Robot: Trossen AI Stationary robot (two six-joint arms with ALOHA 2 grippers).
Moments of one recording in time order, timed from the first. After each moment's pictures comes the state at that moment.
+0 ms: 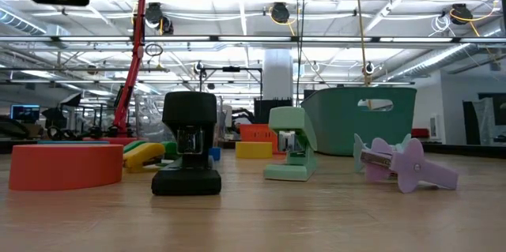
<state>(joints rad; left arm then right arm) -0.54 1.33 1.02 -0.51 -0.22 -1.27 0.50 1.22 0.60 1.15 0.13 0.94</state>
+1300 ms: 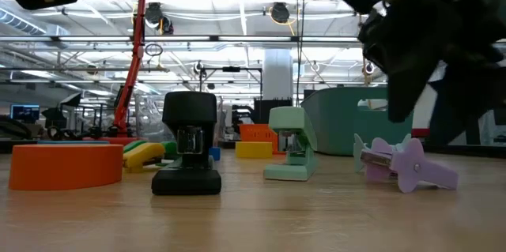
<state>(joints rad) -0.63 1.33 1.02 -0.76 -0.04 -0.79 0.51 1.69 0.95 -0.27 0.07 1.77</state>
